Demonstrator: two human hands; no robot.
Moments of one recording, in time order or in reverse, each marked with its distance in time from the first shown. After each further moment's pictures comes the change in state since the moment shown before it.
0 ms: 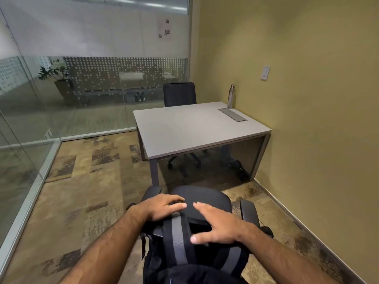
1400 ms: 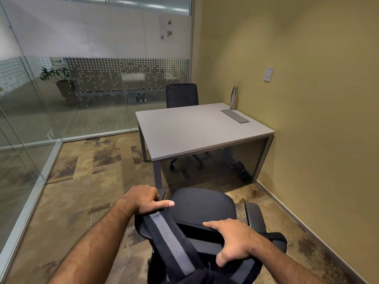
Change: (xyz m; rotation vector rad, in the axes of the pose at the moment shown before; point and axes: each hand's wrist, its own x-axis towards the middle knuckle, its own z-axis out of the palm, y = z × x) left_hand -0.018 -0.046 -0.053 0.441 0.090 -0.050; right_hand -0.006 -0.005 0.010 -0.188 -0.031 0.114
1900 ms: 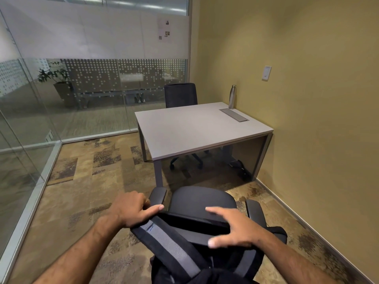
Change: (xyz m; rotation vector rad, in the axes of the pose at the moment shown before) left_hand -0.057 -0.011 0.008 -0.046 0.227 -0.008; right_hand -0.006 0.003 0.000 0.283 0.145 -0.039
